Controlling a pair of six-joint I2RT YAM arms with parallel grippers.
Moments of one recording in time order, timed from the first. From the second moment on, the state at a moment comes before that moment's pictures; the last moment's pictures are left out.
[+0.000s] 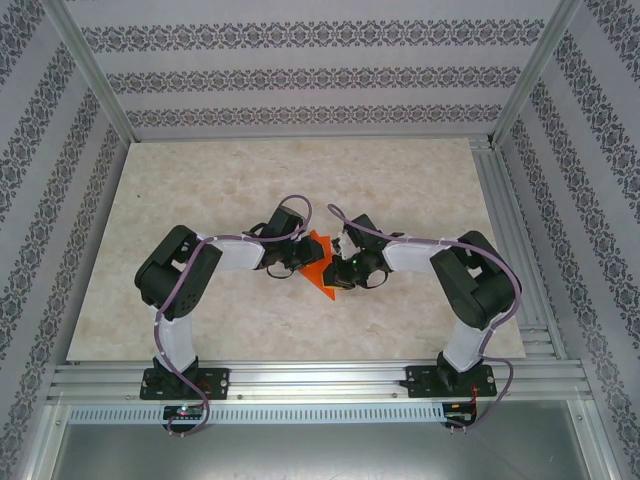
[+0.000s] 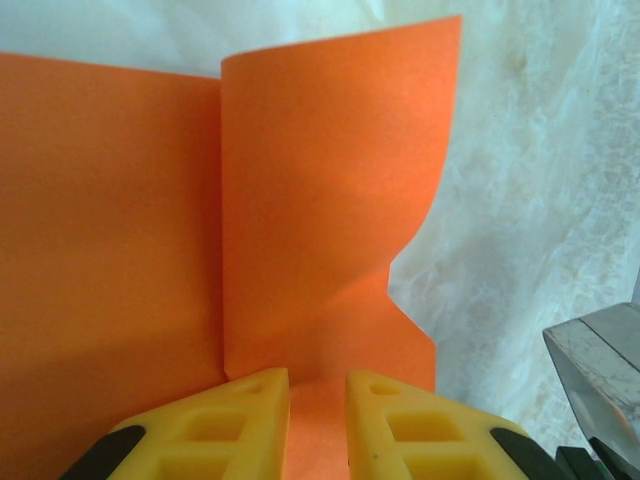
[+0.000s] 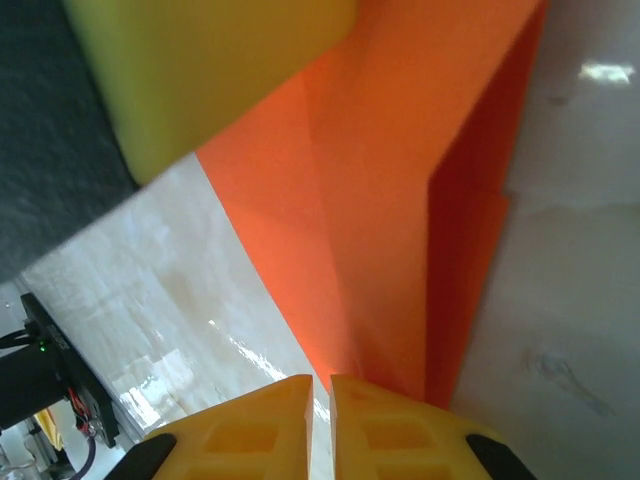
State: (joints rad) left arm -0.59 1.90 0.97 0.05 0.41 -0.92; right arm 0.59 1.78 0.87 -0.24 -0.63 0.59
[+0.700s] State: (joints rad) left arm -0.57 1.85 0.97 0.02 0.41 -0.90; right arm 0.57 1.83 0.84 -0.12 -0.68 0.57
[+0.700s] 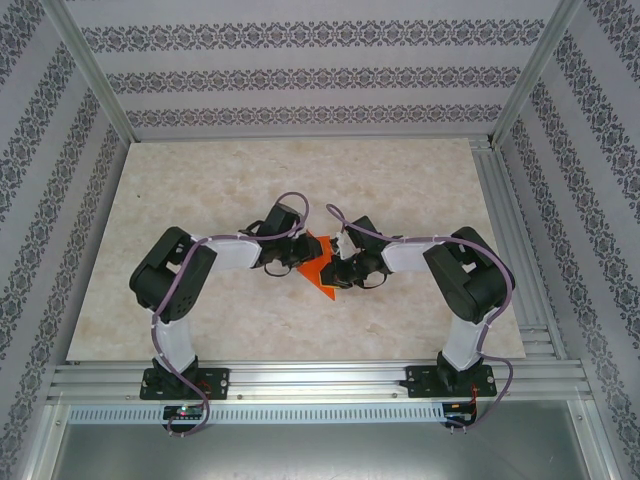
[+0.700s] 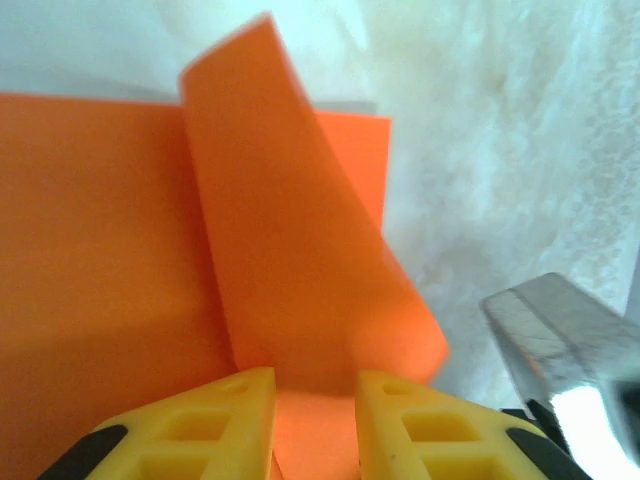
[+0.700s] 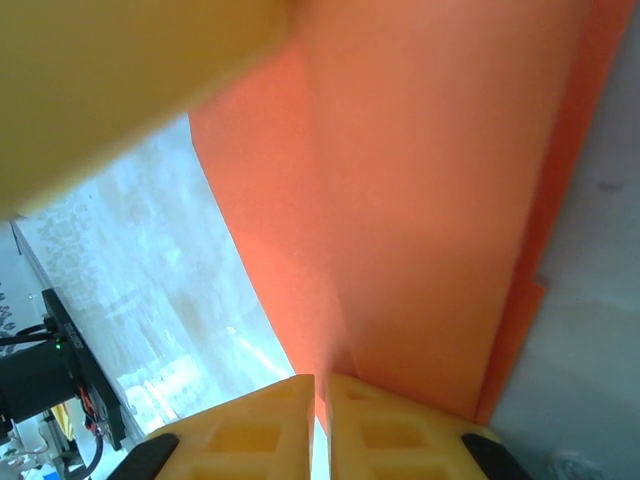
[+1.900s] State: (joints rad) left arm -0.62 1.93 0.99 0.10 0.37 -0.93; right arm 0.58 1.82 0.85 -0.16 -0.64 0.53
